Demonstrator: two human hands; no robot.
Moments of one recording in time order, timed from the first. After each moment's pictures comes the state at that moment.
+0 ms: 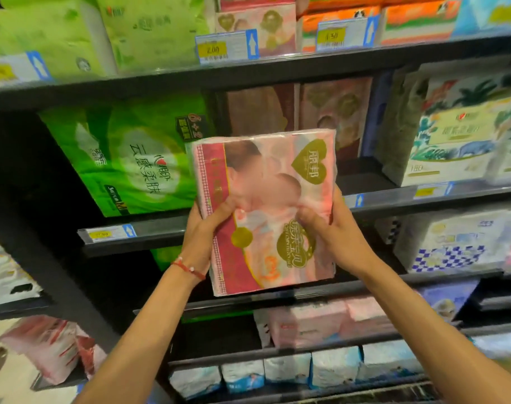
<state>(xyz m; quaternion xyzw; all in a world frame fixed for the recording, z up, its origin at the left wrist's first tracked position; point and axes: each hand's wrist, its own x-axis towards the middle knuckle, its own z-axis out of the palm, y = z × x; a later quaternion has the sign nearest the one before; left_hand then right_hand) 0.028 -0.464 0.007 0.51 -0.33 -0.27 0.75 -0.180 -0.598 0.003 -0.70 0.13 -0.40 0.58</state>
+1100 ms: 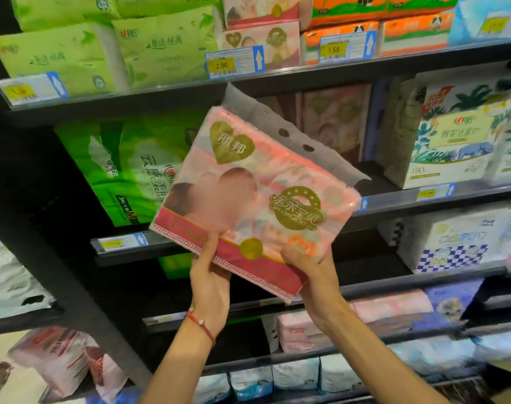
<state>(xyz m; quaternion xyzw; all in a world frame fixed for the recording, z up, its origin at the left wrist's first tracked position) 0.002 -0.428 -0.030 0.37 -0.17 -0.29 0.87 -0.135 -0.530 -0.061 -0.43 0.18 -0.46 0.75</state>
